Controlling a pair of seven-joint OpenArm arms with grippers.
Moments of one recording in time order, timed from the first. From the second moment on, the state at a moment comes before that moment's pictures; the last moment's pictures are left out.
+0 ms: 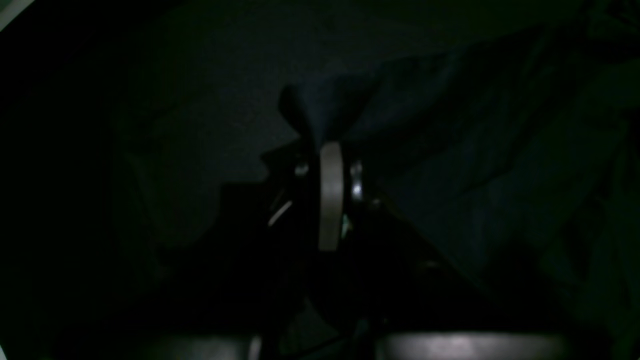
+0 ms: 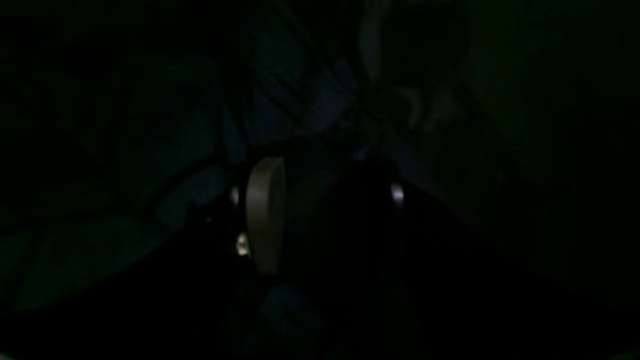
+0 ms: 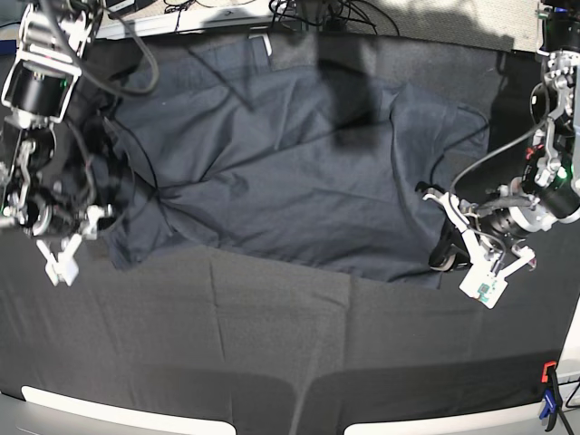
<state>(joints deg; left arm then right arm) -3.8 -27.0 5.5 108.3 -31.4 -17.2 50.4 13.6 24.9 20.1 73.1 24.3 38.1 -68.8</state>
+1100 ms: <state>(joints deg) -3.8 -27.0 5.5 108.3 -31.4 -17.2 50.4 3.5 24.3 50.0 87.0 33.2 37.5 -68.8</state>
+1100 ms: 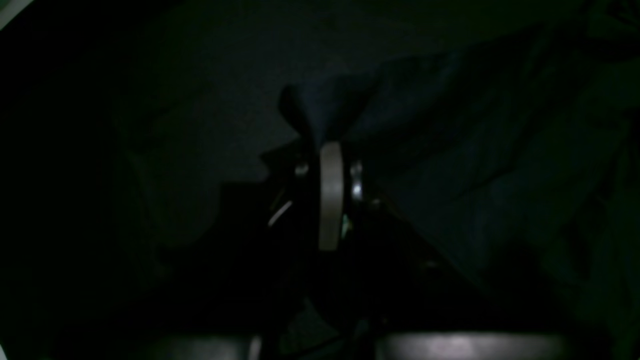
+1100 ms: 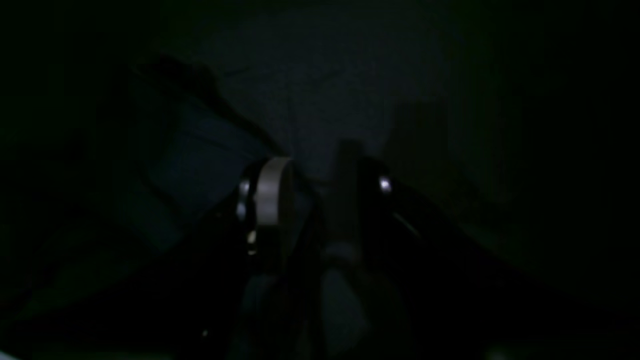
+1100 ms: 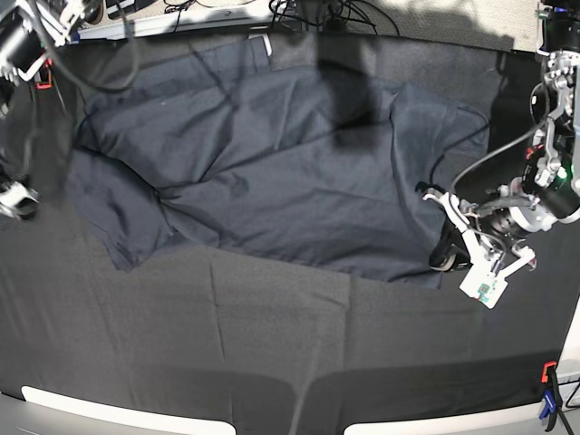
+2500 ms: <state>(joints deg) -3.8 -27.0 5.5 108.3 -31.4 -17.2 50.4 -3.3 18.0 51.4 87.0 41.5 37.9 -68.4</state>
